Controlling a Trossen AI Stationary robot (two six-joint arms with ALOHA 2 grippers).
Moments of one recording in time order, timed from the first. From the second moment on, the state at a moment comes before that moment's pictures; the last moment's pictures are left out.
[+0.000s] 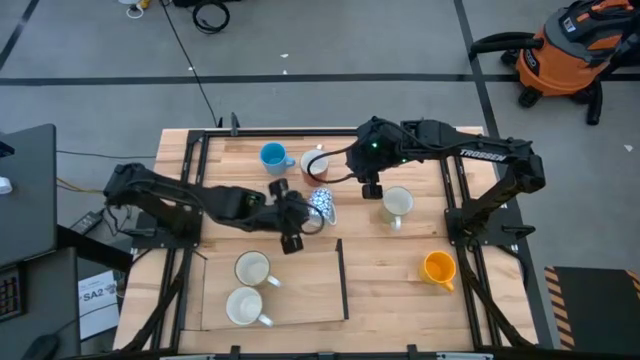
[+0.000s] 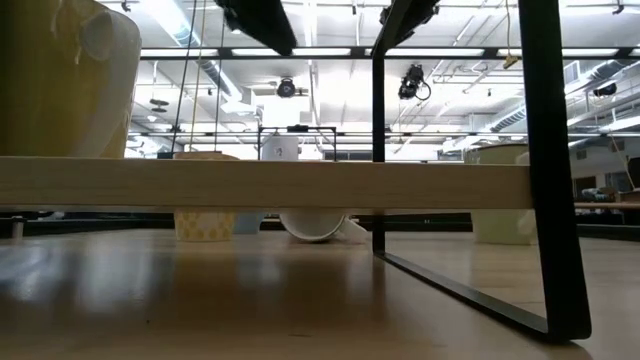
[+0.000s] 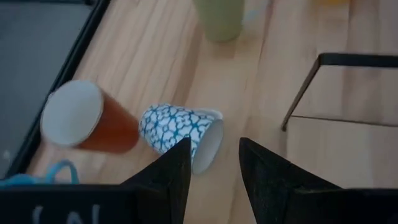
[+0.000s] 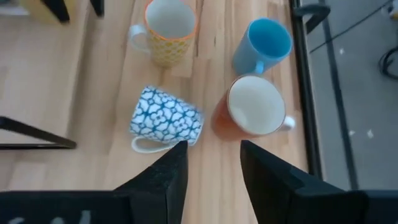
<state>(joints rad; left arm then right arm) -0.24 1.56 1.39 -0.72 -0.48 -0.24 -0.15 1.50 1.60 -0.97 0.03 -0.27</state>
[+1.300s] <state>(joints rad) -0.19 1.93 1.39 -0.70 -0.76 -0.22 0.13 1.03 1.07 -0.90 0.22 0.15</state>
